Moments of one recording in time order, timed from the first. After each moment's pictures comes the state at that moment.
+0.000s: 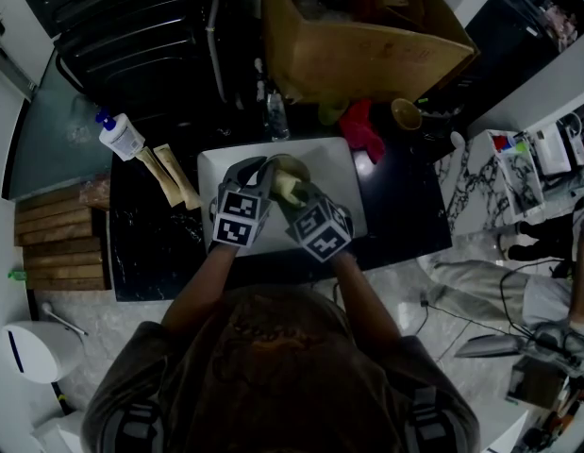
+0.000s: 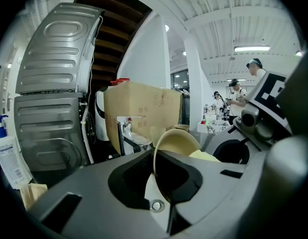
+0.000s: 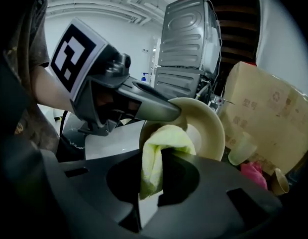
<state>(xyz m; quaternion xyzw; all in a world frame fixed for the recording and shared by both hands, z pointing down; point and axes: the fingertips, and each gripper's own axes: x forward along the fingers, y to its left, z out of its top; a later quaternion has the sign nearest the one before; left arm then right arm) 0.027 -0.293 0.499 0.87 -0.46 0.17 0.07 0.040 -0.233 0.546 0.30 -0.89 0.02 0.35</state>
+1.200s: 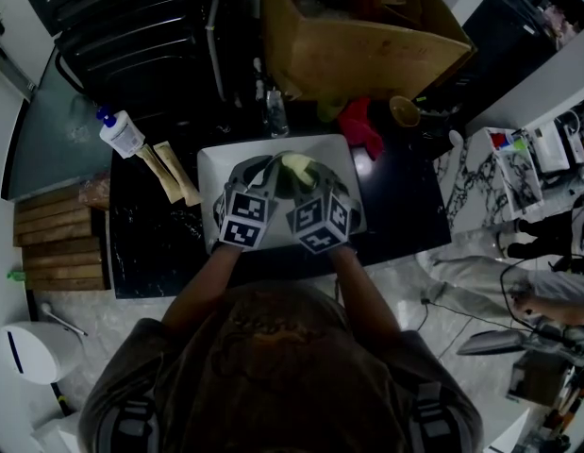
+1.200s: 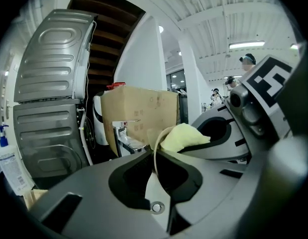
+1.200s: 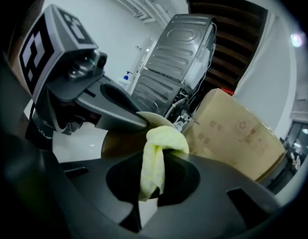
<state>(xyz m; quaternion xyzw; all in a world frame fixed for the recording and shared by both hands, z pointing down) 0.038 -0.281 0.492 0.87 -0.46 0.17 0.04 0.072 -0.269 0.504 0.43 -0.83 -0.09 0.36</state>
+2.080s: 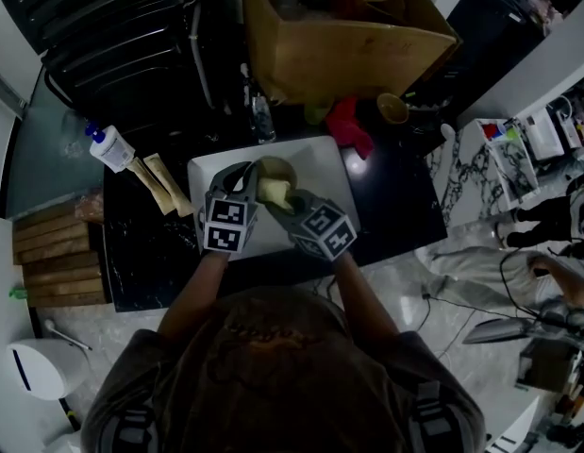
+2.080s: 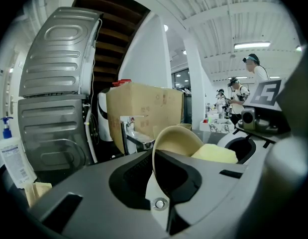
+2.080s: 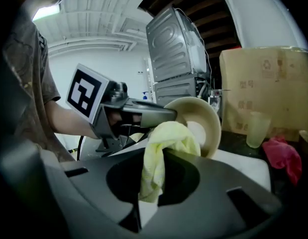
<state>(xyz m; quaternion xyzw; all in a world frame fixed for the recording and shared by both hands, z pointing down) 0.017 -0.288 0.501 0.86 -0.47 0.17 0.06 0.034 -0.213 0.538 0.26 -0.93 0.13 0.21</state>
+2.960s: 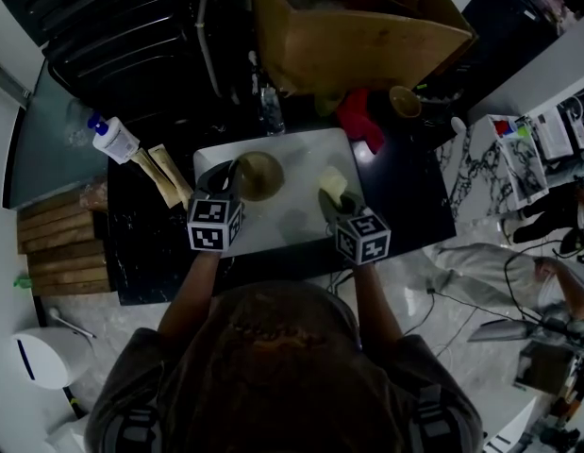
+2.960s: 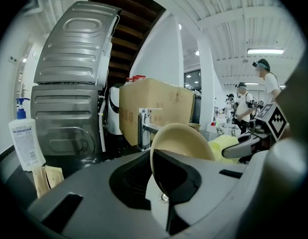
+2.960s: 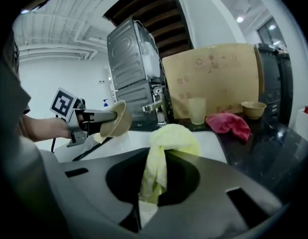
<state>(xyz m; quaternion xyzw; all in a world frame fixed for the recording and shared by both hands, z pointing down) -0.035 -0.289 0.518 0.84 -0.51 0.15 0.11 0.147 -0.230 0.564 0.46 -0.85 0.21 0.15</state>
